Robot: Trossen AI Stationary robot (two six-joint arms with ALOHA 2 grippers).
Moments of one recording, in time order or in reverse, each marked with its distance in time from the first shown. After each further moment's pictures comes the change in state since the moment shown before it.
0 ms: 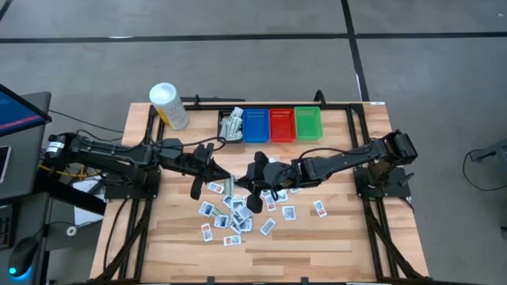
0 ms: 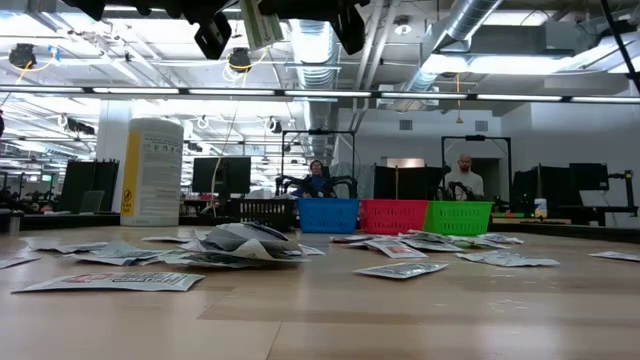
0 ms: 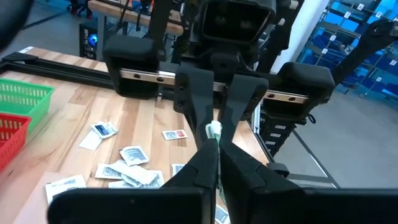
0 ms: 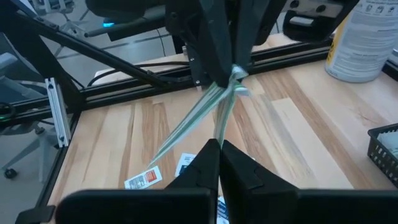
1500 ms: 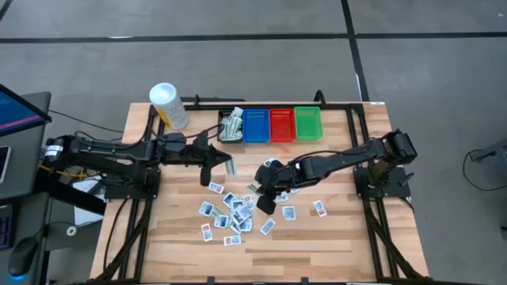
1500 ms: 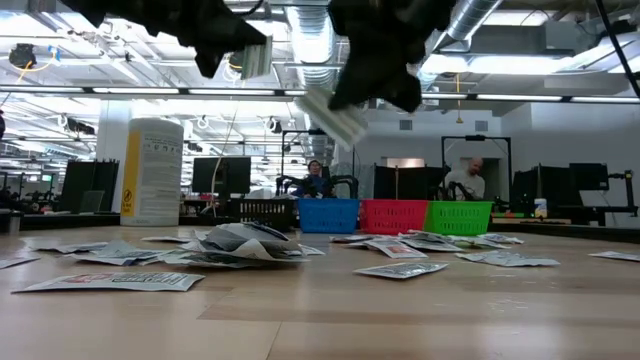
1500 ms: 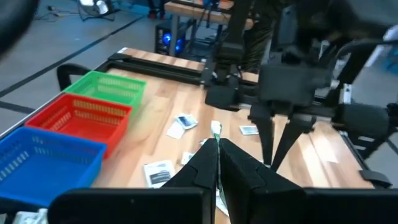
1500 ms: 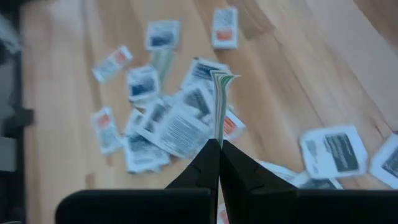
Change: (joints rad) left arm 0.098 -0.001 0.000 -0.086 -0.190 0.095; right arm -0.034 0.001 -0.057 -0.404 -0.156 0.264
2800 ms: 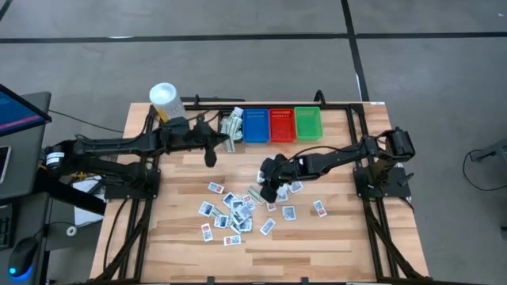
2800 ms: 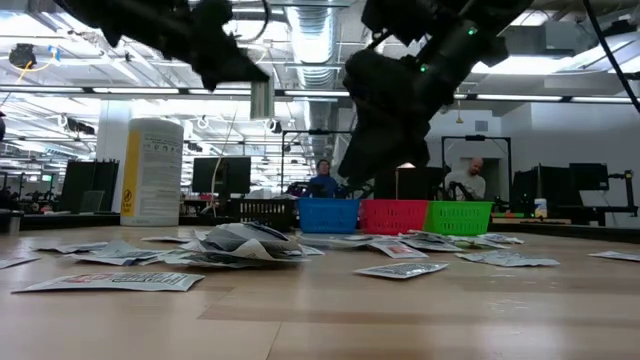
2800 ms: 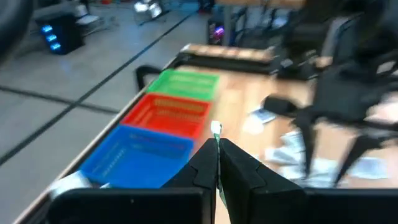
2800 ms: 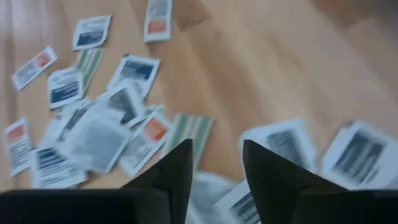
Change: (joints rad) left arm 0.246 0.052 0.000 -0.001 0.013 0.196; right arm -0.105 0.000 -0.264 0.308 0.031 -0.069
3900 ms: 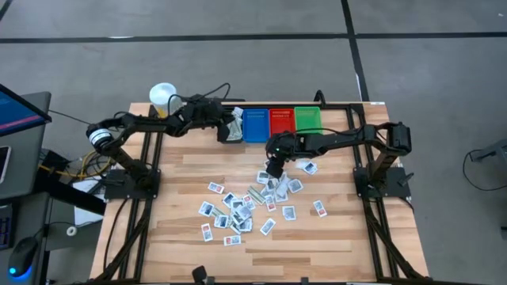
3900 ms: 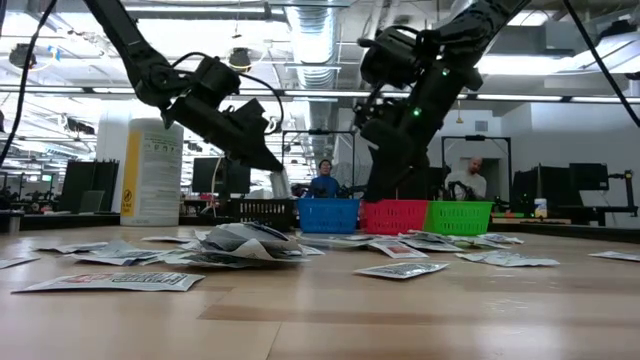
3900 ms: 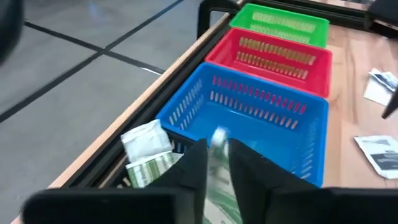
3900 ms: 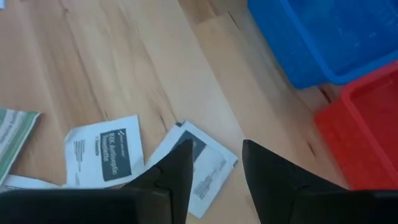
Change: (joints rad) left arm 0.409 0.535 0.070 0.297 0.258 0.065; right arm -0.250 0.000 0.002 -0.155 0.019 -0.284
